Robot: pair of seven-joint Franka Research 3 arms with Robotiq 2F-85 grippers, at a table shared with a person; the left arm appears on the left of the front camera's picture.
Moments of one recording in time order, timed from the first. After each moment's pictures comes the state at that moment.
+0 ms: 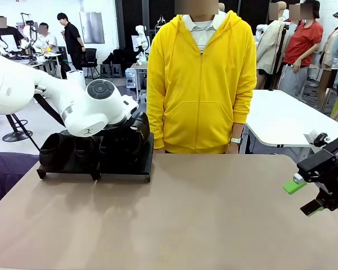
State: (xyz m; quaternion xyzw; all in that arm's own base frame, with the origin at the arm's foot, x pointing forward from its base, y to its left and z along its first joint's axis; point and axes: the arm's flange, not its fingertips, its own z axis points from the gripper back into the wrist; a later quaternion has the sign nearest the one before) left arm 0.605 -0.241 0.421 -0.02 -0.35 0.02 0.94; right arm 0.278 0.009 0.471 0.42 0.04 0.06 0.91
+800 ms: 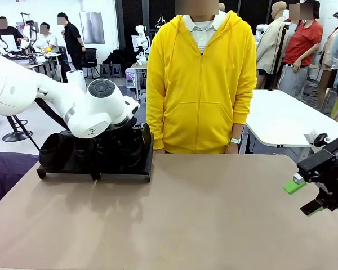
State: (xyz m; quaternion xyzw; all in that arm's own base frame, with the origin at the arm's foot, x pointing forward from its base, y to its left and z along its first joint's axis) left arm 0.604 -0.249 0.418 -0.04 -0.33 0.04 0.94; right arm 0.278 0.009 0.471 0.42 0.04 0.06 0.91
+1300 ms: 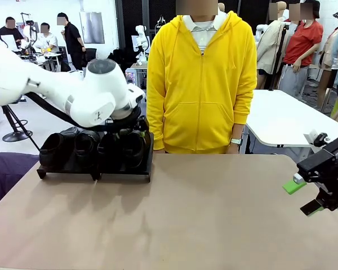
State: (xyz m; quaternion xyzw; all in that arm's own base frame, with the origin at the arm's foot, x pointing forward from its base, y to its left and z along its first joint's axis) left arm 0.561 -0.269 0.484 -0.04 -0.30 -0.01 0.95; right arm 0.278 0.009 0.470 0.42 0.04 0.06 0.91
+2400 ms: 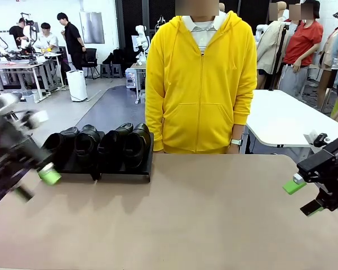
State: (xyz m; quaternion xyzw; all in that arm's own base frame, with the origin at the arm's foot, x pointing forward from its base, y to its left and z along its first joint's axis) left arm 0.266 -0.035 0.505 -0.33 0.00 -0.07 0.94; right arm 0.278 0.009 0.470 0.42 0.04 0.06 0.91
